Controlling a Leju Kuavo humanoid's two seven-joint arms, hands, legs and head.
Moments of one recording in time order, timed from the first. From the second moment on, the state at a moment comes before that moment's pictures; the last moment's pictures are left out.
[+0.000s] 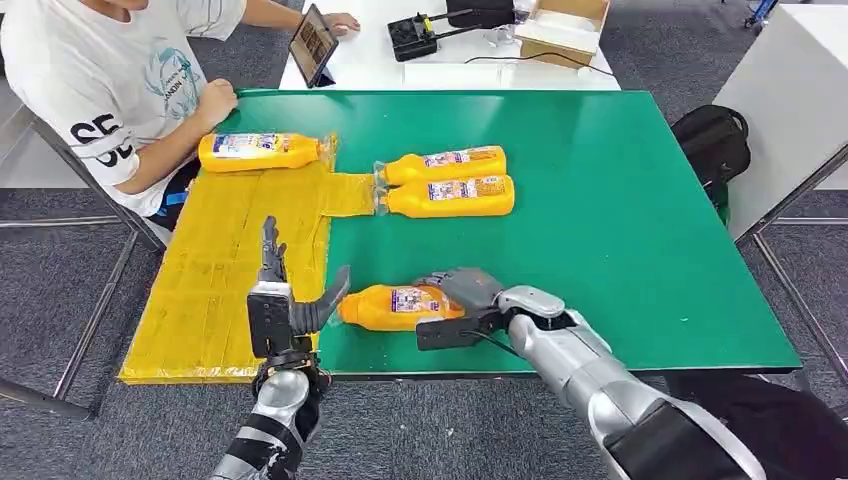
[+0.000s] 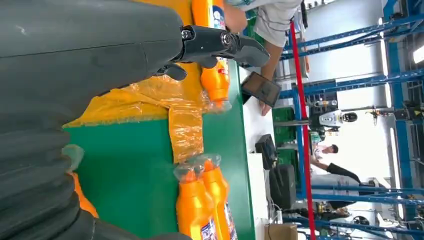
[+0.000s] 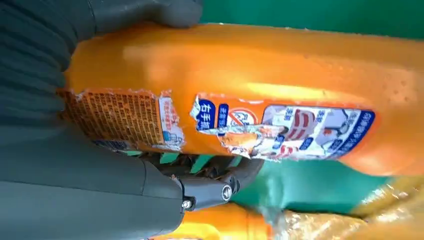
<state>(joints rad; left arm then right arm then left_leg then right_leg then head) -0.27 -0.32 -0.26 -1.06 -0.15 0.55 -0.70 -0.72 0.03 0.68 -0.48 0.71 0.04 -0.42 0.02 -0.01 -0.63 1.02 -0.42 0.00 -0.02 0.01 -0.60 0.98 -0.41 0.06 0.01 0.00</state>
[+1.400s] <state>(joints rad) -0.19 -0.32 -0.20 -1.18 -0.23 0.70 -0.70 -0.29 0.15 0.13 -1.35 0.54 -0.61 -0.43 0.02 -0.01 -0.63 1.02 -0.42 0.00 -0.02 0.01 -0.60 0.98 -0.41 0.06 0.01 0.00</state>
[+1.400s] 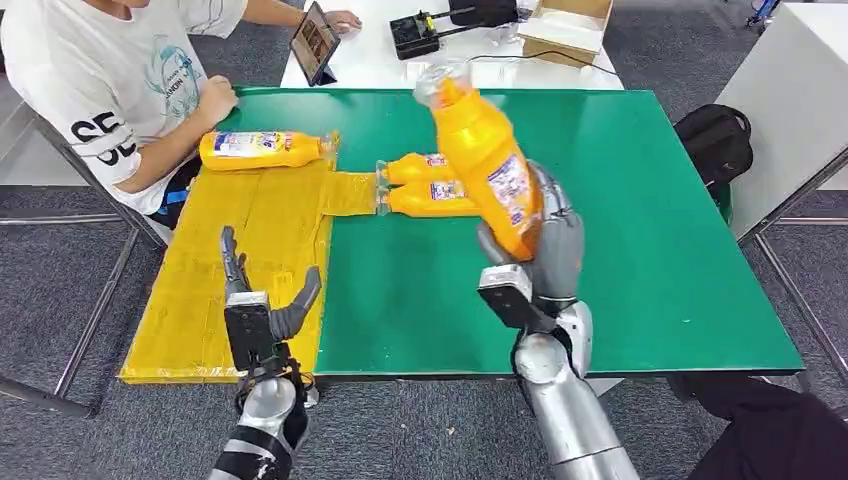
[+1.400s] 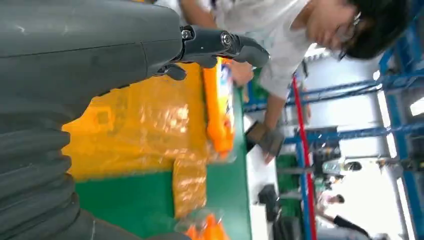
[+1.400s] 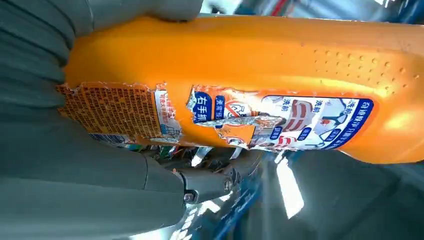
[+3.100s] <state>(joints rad) -0.23 -0.32 -0.32 -1.03 0.13 -0.22 -0.67 -0.11 0.29 0.18 -1.14 0.52 -0.28 -0.66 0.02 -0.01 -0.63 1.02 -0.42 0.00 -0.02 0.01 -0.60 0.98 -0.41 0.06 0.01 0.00</state>
